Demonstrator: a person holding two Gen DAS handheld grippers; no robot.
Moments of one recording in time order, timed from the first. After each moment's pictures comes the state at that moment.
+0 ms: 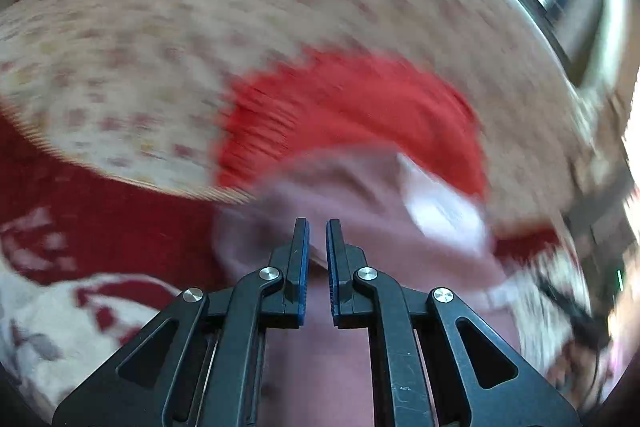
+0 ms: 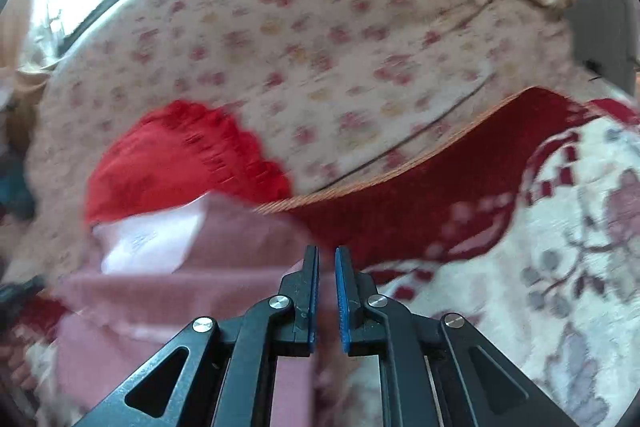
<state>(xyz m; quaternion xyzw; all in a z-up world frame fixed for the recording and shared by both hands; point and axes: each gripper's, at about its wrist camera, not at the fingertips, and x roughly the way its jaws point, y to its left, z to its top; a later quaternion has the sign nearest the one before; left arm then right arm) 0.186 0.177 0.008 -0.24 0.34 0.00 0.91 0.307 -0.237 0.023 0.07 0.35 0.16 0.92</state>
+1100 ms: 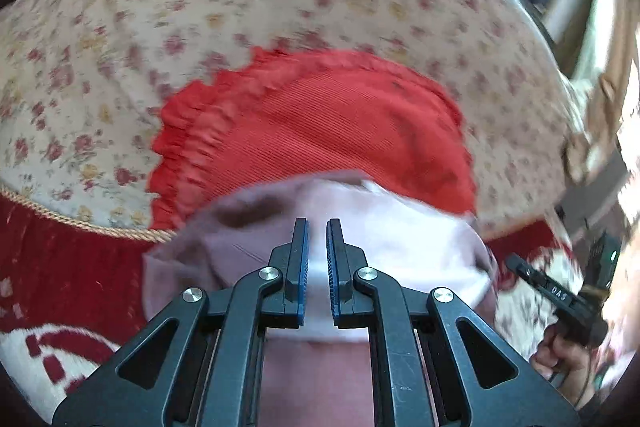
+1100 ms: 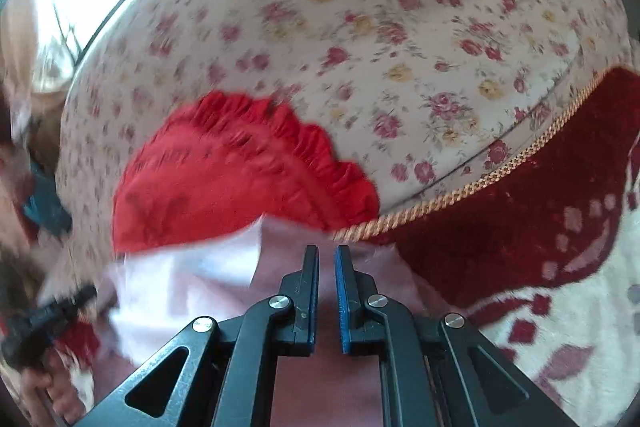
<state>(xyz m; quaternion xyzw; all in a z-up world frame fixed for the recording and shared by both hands) 0.241 0.169 0.013 -0.23 0.33 -0.01 0.92 0.366 -0.176 0.027 0.07 0.36 0.18 0.91</state>
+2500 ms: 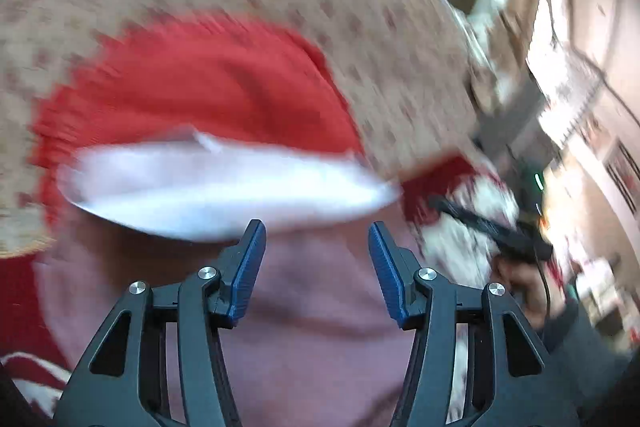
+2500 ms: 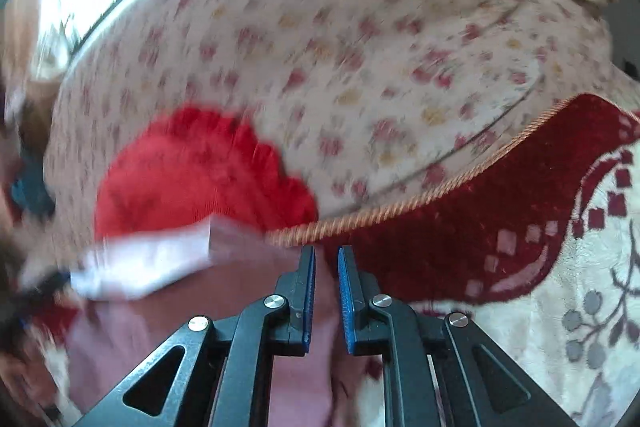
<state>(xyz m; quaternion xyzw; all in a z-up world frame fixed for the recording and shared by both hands) 0.248 0.103 0.020 -0.18 0.34 -0.21 0.90 0.361 -0.227 0.023 0.04 0.35 0.17 0.92</state>
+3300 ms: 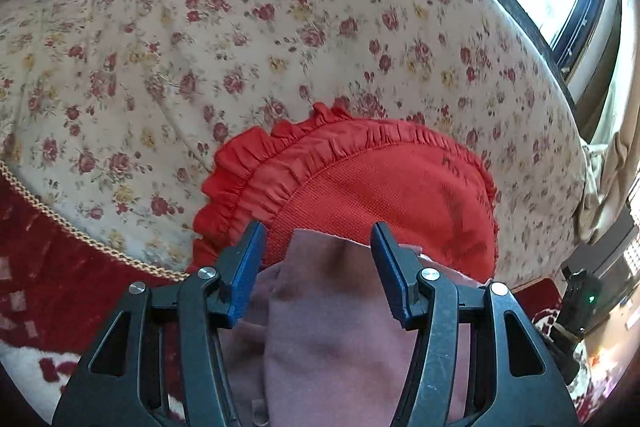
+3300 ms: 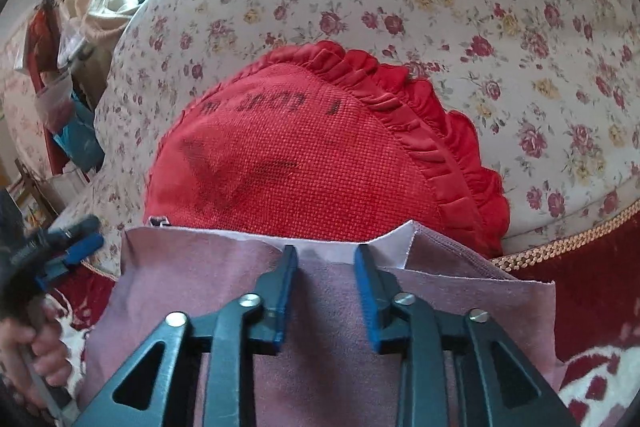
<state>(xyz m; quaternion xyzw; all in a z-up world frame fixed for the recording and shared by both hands) 0.243 0.220 0.017 -0.30 0.25 0.06 0.92 0.392 -0.098 -0.002 0.03 0.32 0.28 0.90</state>
